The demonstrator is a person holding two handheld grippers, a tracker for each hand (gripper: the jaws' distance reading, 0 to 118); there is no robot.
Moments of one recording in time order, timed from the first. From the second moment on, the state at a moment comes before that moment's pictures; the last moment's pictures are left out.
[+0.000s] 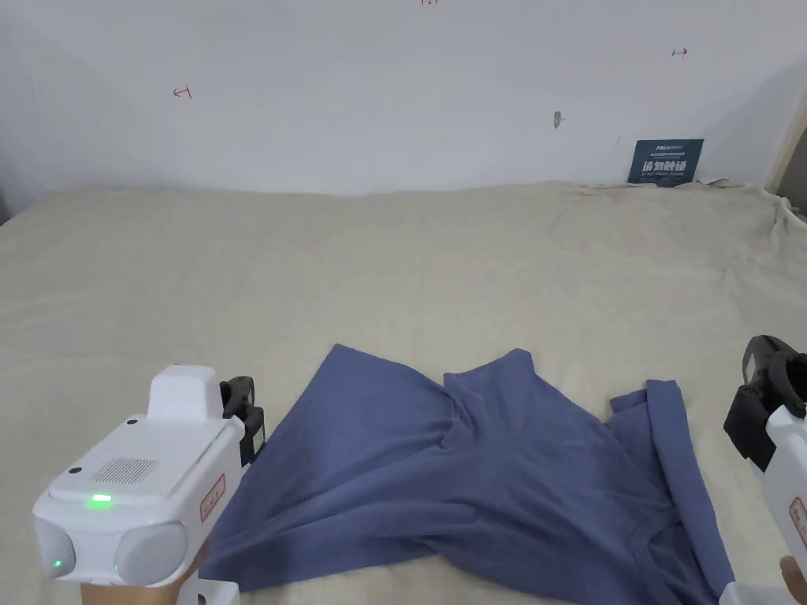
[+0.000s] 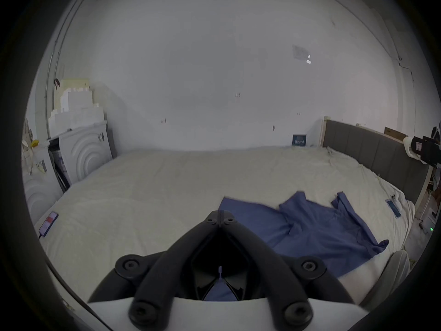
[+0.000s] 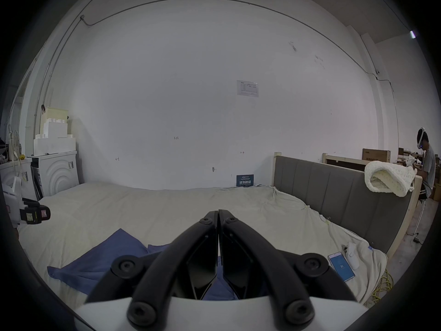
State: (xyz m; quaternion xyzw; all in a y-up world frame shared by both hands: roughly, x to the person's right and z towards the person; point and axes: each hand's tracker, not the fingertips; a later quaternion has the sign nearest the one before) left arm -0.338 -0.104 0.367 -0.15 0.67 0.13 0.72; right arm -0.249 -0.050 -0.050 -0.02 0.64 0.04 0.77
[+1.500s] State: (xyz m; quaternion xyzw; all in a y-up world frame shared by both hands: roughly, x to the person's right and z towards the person) left arm -0.366 -0.230 0.447 -0.29 0.61 0.40 0.62; right arm -0.345 -0.119 -0.080 -0.14 0.66 0.10 0.73
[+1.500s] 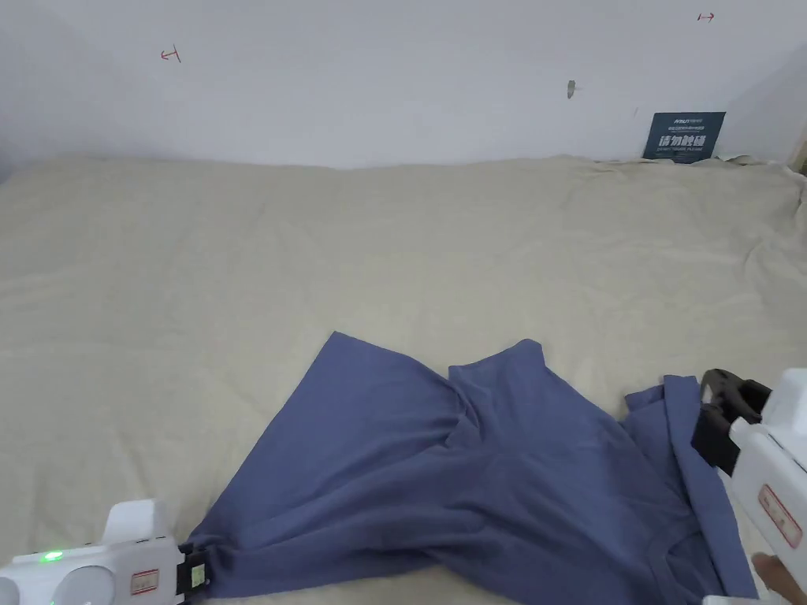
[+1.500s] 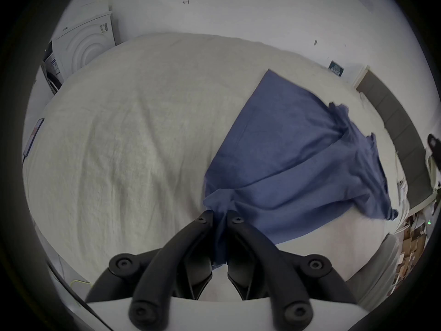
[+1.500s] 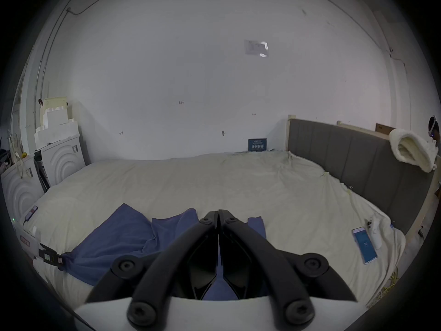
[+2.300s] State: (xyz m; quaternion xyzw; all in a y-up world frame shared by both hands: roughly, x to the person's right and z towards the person) left arm -0.395 -0.205 0.459 -0.24 0.61 0.41 0.64; right arm -0.629 -0.240 -0.049 -0.34 0.64 0.26 0.64
